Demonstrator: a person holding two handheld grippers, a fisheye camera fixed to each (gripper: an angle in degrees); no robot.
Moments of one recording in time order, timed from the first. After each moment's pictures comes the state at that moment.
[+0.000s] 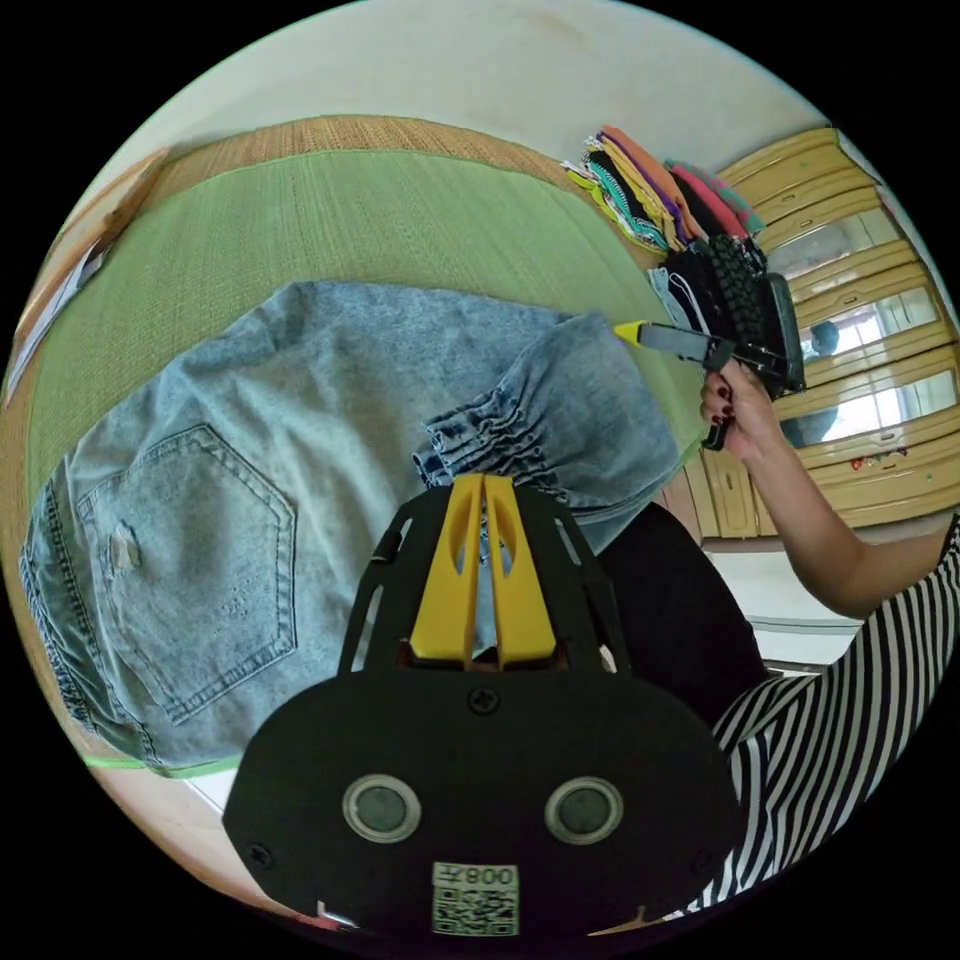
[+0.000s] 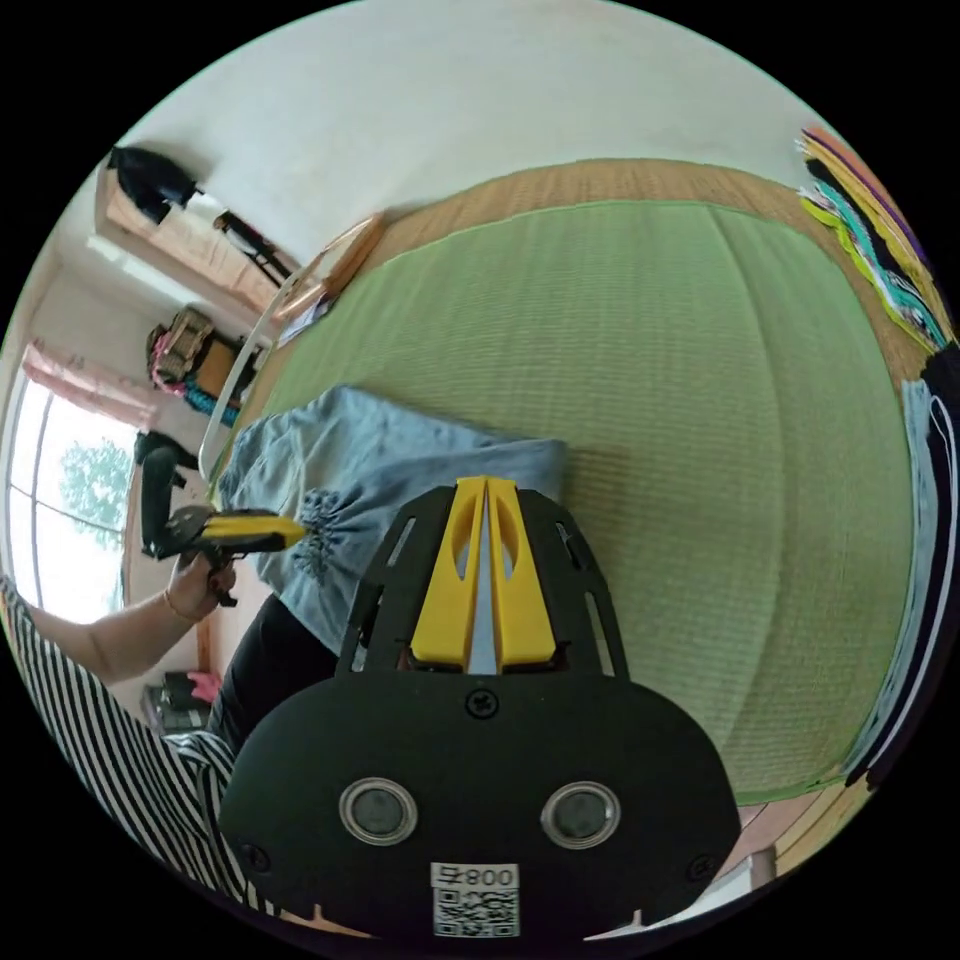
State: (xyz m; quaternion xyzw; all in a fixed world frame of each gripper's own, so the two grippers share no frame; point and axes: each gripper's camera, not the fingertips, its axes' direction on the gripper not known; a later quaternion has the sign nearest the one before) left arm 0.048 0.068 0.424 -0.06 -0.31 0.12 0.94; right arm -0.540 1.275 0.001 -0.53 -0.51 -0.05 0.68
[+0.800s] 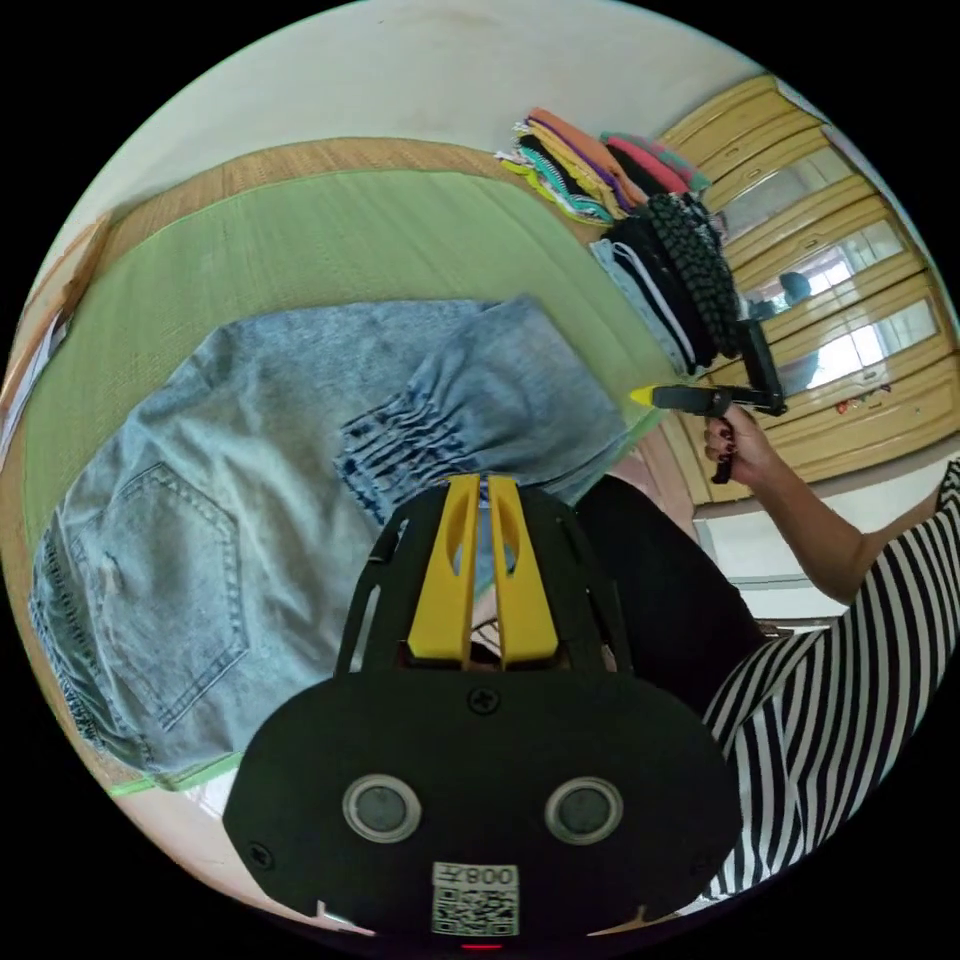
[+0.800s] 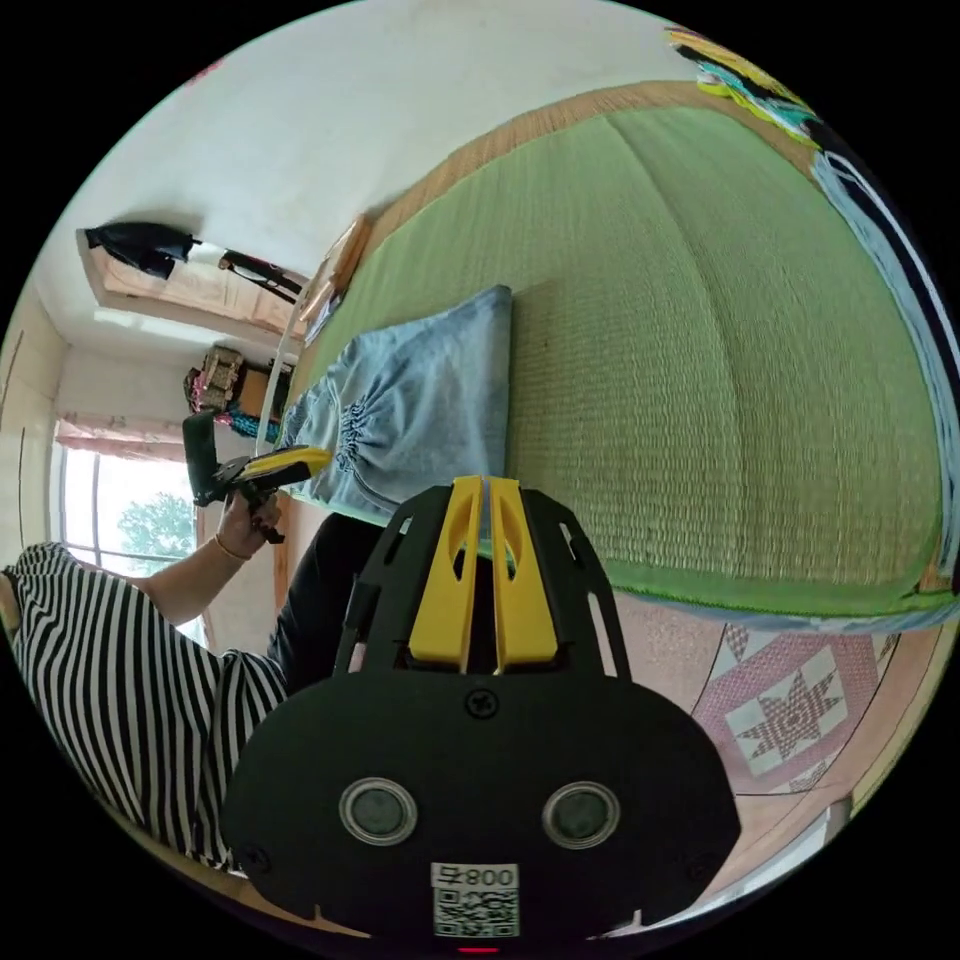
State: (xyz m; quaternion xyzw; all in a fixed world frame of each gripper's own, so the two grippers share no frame) left arm 0.072 0.105 0.504 -0.07 -0.27 0.19 0.94; right arm -0.344 1.412 -0.013 -0.59 -0.54 0.05 0.60
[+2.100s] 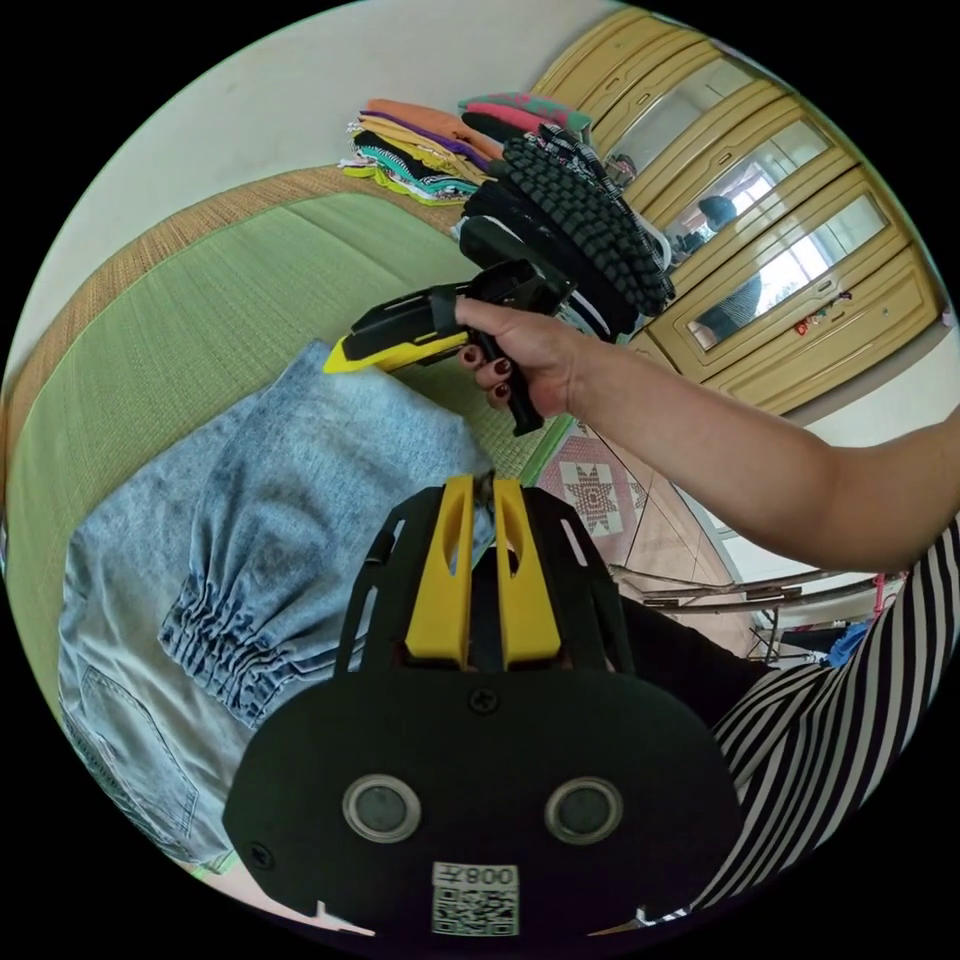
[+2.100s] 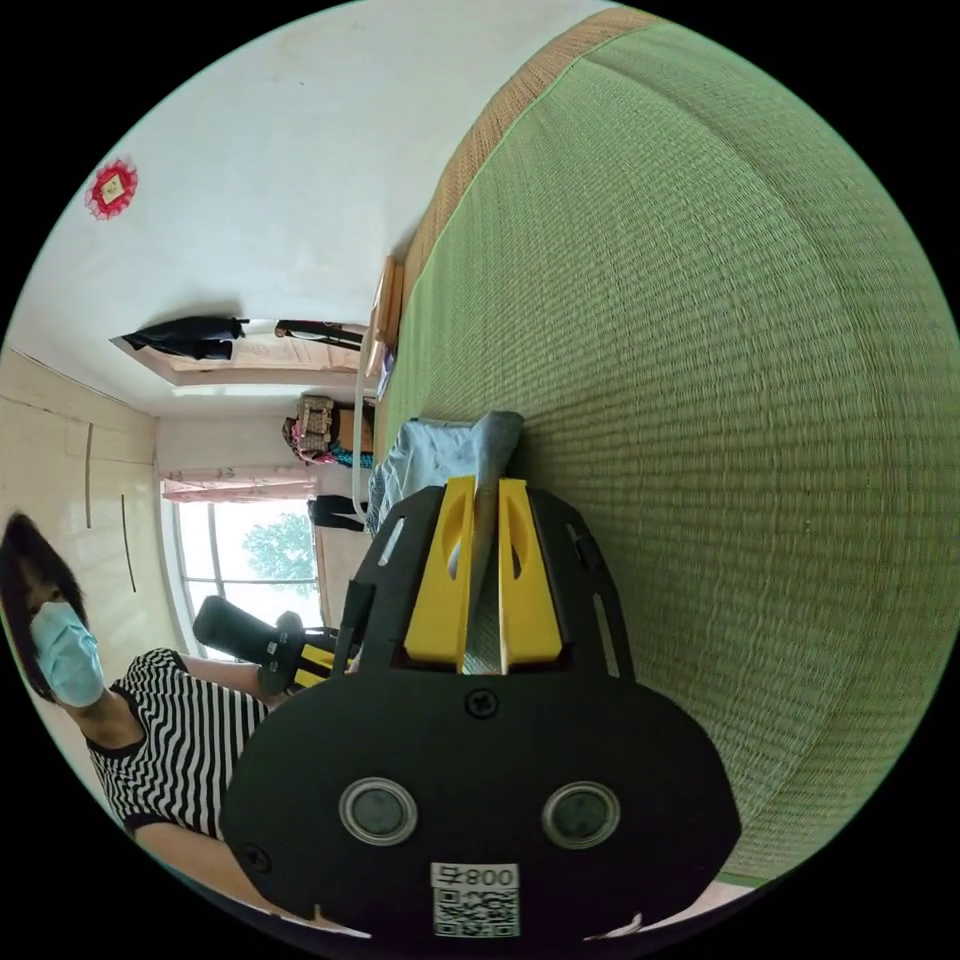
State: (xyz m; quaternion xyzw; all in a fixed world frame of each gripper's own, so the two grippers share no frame) left arm 0.052 0.150 0.600 -0.11 -0.25 0.31 0.91; right arm -0.436 1.474 0.149 -0.61 -0.61 0.17 0.48
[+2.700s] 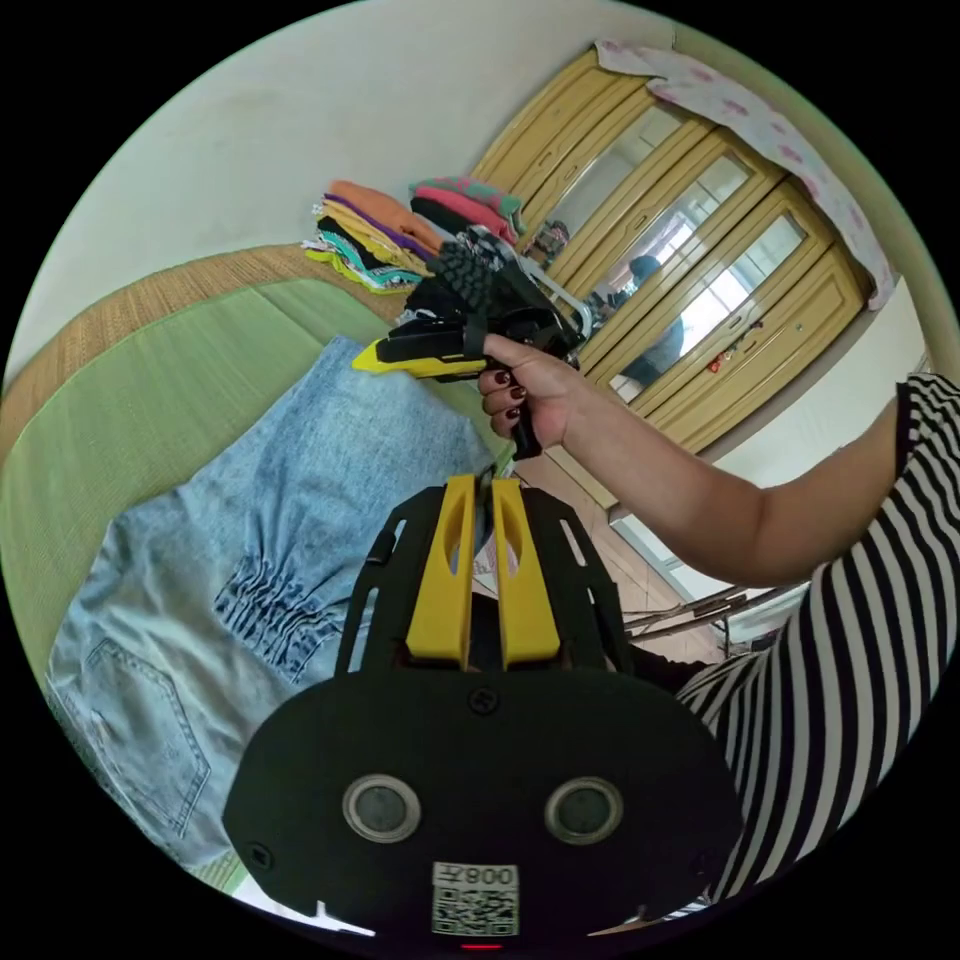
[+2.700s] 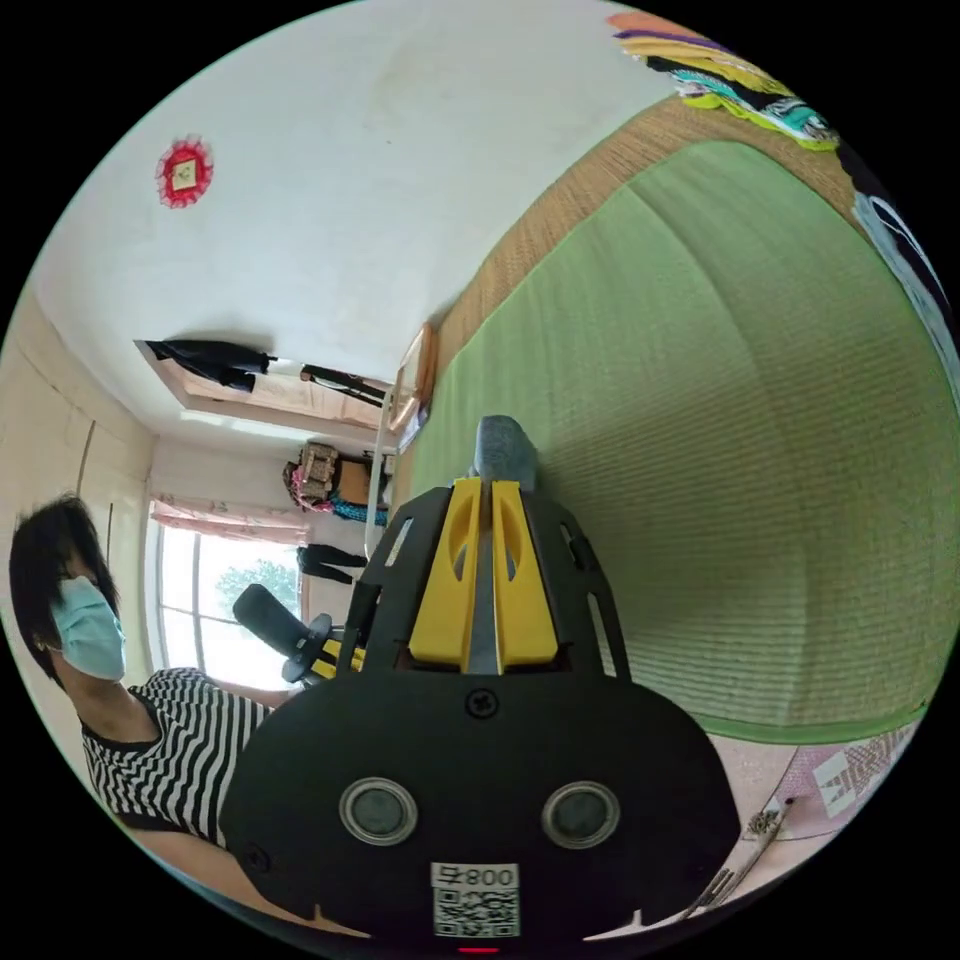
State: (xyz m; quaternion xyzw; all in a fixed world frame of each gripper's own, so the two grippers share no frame) left arm -0.017 0.202 0.476 -0.04 -0.13 0.35 0.93; right arm -0.396 1.309 0.090 -0.53 -0.60 0.21 0.56
